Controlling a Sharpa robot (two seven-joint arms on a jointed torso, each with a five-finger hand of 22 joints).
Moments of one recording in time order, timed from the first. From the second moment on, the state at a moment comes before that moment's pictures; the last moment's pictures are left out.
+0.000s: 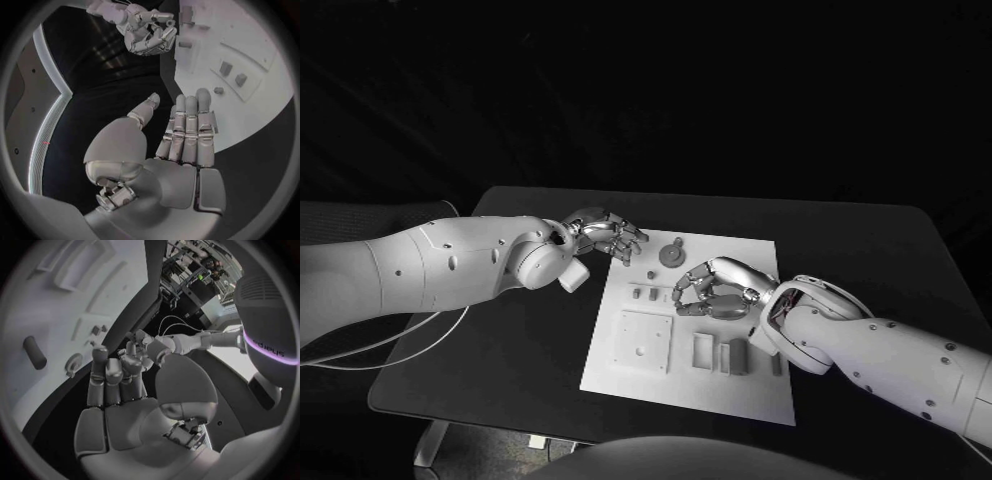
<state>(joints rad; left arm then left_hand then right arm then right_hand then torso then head) 1.23 -0.84 -0.24 1.31 -0.26 -0.08 0.14 1.04 -0.04 0.39 -0.28 0.05 0.87 0.17 0.26 0.51 1.13 0.09 0.19 0.56 1.00 0.03 0.63 0.92 0.05 1.10 -0.07 0.14 1.18 1.01 -0.58 -0.06 1.35 -1.17 -0.25 0.28 1.12 -0.06 0.52 -0.29 0.17 1.02 0.09 0.29 0.52 1.15 -0.01 1.31 0.84 1.08 -0.10 1.53 0.89 0.25 1.03 0.02 0.96 1.31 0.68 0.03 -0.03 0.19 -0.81</state>
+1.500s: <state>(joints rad) 1.23 -0.81 -0.24 1.37 0.07 0.14 0.14 0.77 0.03 0.18 0.05 0.05 0.76 0.15 0.23 0.49 1.03 0.10 0.25 0.54 0.90 0.05 0.69 0.92 0.07 1.04 -0.05 0.09 1.21 1.00 -0.52 0.09 1.26 -0.45 -0.22 0.29 1.09 -0.03 0.52 -0.29 0.18 1.01 0.10 0.29 0.52 1.13 -0.01 1.31 0.85 1.07 -0.10 1.53 0.89 0.25 1.02 0.02 0.96 1.31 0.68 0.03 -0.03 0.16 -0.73</state>
